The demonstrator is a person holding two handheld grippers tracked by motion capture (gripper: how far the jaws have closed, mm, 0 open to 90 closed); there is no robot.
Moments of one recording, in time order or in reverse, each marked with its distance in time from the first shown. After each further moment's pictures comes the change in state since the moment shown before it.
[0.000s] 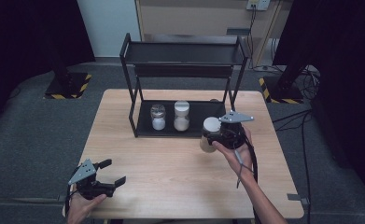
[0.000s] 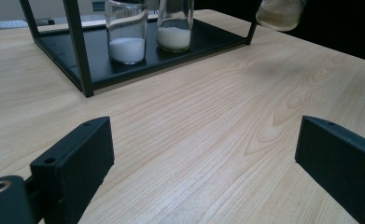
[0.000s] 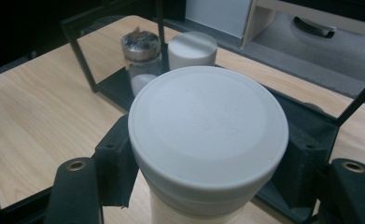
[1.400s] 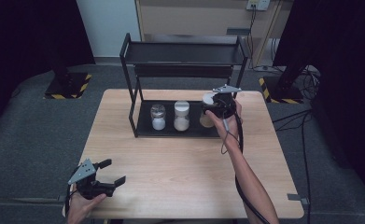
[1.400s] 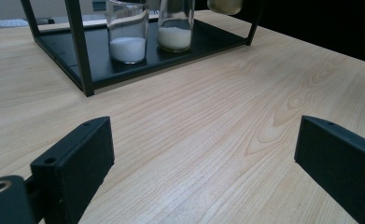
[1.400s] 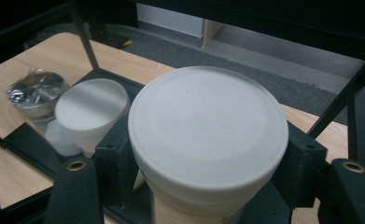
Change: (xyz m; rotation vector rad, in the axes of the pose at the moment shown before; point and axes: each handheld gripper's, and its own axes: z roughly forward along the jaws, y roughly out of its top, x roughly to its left) left arm 0.001 -0.001 0.000 0.000 -0.002 -0.005; right arm -0.030 0.039 0.082 0.012 -0.156 0.083
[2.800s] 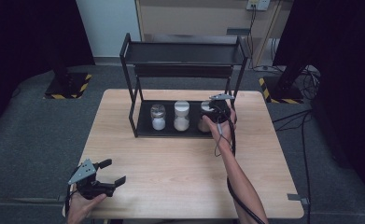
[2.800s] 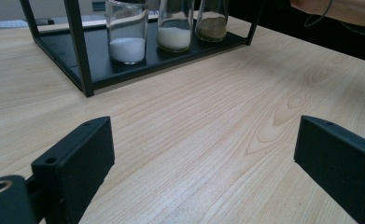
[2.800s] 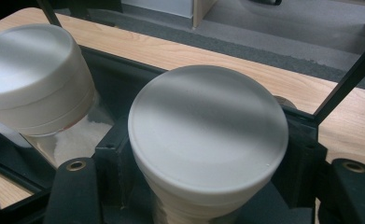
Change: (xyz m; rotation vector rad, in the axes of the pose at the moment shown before) left arm 0.000 0.000 0.000 -0.001 -0.001 0.003; right arm 0.002 -0.028 0.044 0.058 -0.042 0.049
